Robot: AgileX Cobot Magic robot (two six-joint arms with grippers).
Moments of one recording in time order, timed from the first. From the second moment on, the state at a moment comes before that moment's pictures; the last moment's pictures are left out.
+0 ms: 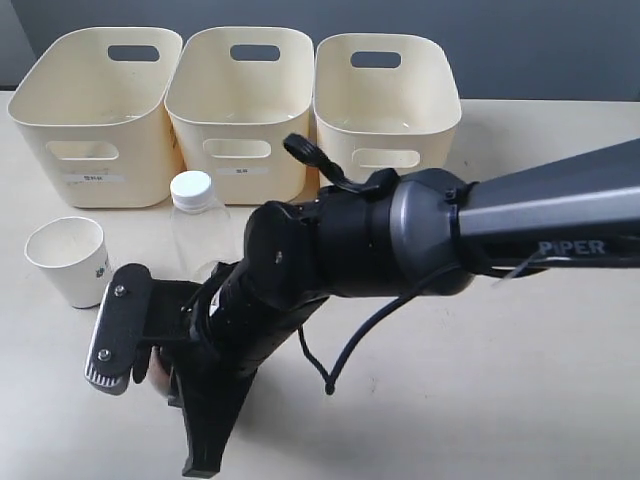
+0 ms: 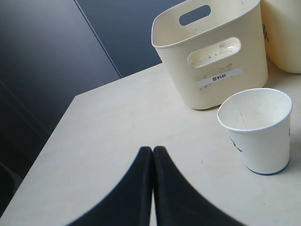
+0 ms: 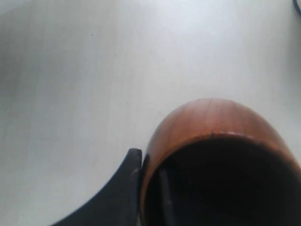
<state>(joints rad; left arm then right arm) -0.16 0.06 0.00 0.54 0.28 -0.15 1.17 1.93 -1.17 0.60 0.49 -1.08</state>
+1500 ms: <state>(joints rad) -0.16 0.06 0.00 0.54 0.28 -0.15 0.38 1.86 -1.61 0.56 0.77 -0.87</state>
